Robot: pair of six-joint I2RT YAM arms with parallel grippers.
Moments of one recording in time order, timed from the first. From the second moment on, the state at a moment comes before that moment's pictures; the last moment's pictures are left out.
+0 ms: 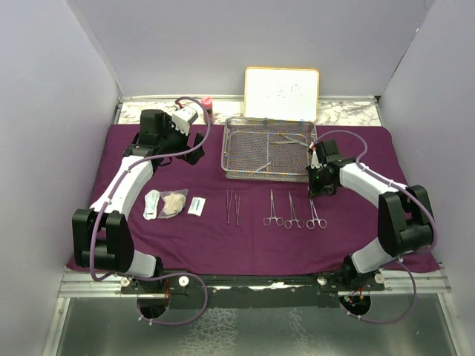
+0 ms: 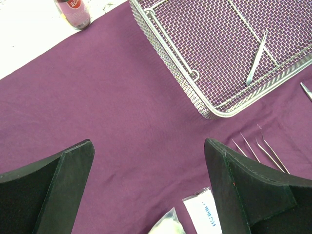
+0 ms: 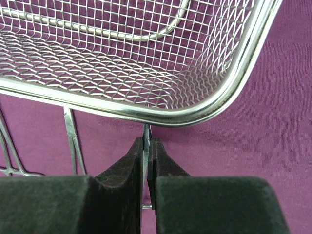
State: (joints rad) left arm -0.12 1.43 1.11 -0.31 0.47 0.25; right arm 0.25 1.55 0.90 -0.52 -0.05 0.14
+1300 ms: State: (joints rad) left arm -0.12 1.43 1.10 -0.30 0.48 0.25; right arm 0.25 1.60 0.92 -0.52 -0.02 0.17
